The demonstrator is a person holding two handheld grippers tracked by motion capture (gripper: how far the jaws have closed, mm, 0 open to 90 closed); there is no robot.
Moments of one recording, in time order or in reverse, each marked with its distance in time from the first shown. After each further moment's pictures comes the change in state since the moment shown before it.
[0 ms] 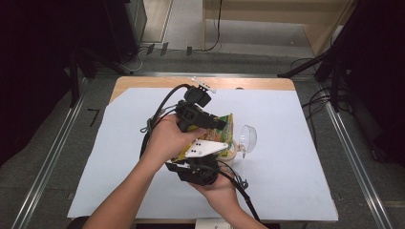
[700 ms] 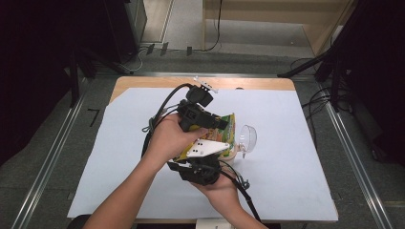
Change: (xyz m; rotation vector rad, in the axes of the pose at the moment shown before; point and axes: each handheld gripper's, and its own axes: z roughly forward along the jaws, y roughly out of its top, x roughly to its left) left arm -0.001 0.002 0.002 -0.001 -0.003 0.010; right arm -0.002 0.000 -0.003 -0.003 -0.016 -0.004
